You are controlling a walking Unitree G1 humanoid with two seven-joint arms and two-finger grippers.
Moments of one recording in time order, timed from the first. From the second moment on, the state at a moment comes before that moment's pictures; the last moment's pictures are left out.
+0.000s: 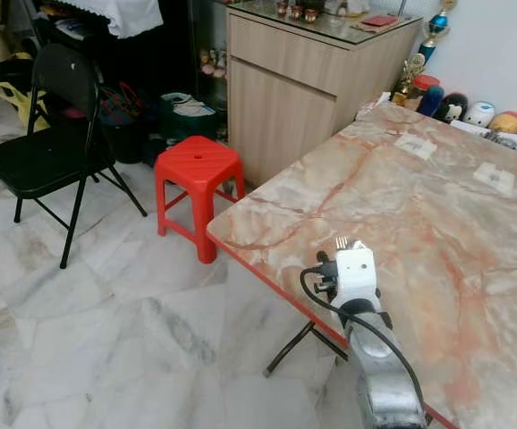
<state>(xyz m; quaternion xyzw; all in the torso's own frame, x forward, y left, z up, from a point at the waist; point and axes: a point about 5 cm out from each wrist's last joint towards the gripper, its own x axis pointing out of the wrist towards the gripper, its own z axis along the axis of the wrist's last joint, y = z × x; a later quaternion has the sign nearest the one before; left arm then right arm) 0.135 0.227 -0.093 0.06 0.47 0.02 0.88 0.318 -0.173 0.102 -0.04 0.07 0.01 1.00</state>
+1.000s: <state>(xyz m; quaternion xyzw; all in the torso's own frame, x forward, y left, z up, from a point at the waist) 0.117 0.231 -0.099 0.07 0.49 0.02 0.87 0.336 -0.191 0.098 -0.02 0.13 -0.04 0.99</state>
